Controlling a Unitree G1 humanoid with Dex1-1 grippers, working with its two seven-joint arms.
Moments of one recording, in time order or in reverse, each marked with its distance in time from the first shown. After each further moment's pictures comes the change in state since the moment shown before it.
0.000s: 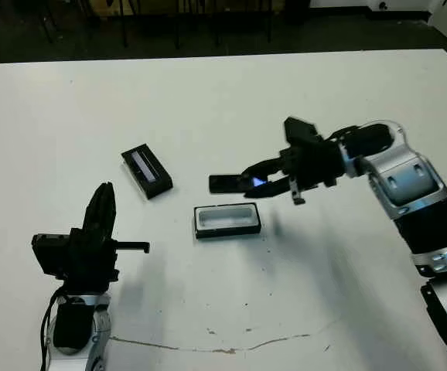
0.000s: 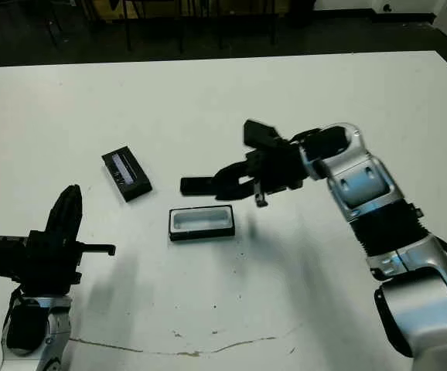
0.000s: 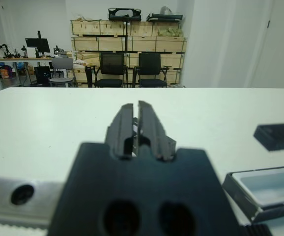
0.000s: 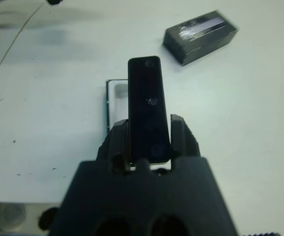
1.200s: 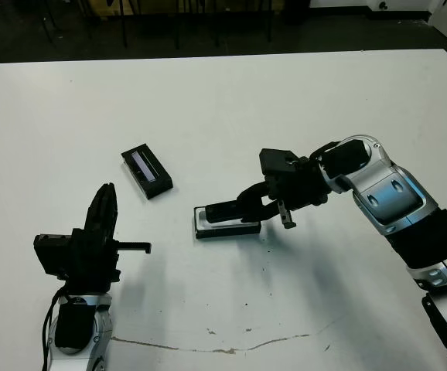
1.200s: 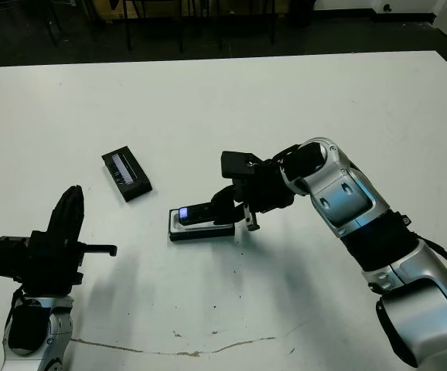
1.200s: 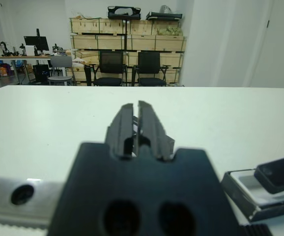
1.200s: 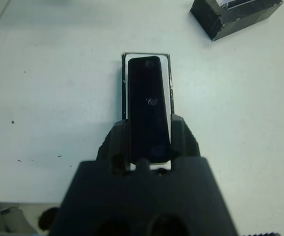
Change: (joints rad) left arm 0.000 0.000 -0.006 0.003 -0.007 0.003 0.003; right arm 0.035 -0.015 0.088 -0.090 -0.098 0.015 -0.019
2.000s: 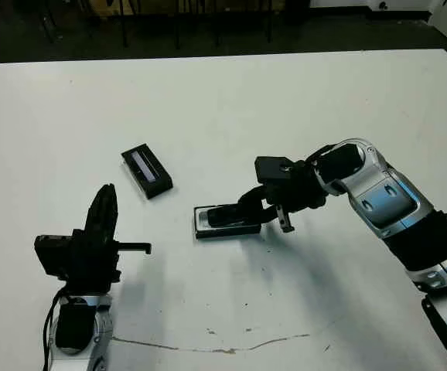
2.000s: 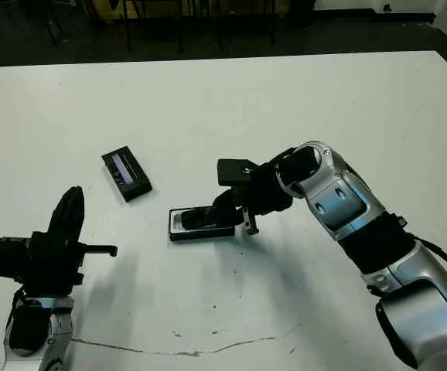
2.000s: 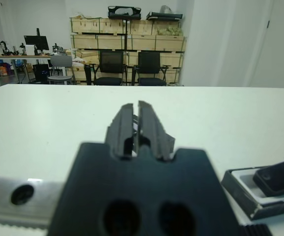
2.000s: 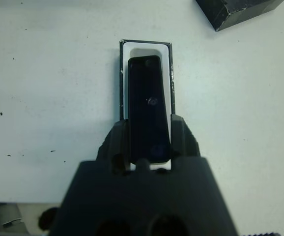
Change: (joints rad) left arm 0.000 -0.001 -0.002 0.025 -0.001 -0.020 0.000; right arm 0.004 0.001 0.019 -0.006 -0.041 -0.009 -0.012
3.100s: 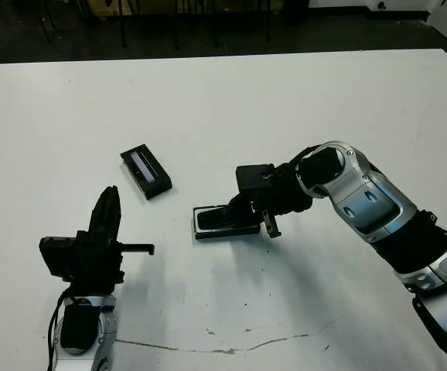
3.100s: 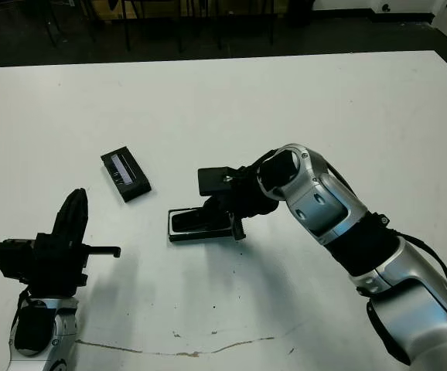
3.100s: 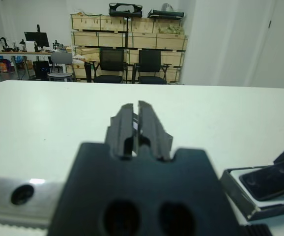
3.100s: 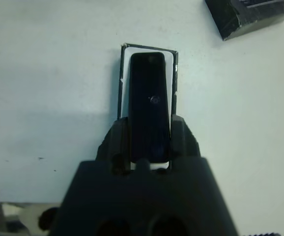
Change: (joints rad) left arm 0.002 -0.008 -0.021 0.002 0.009 0.002 0.032; right arm -0.027 0.034 0.098 -0.073 -0.118 -0.003 -0.026
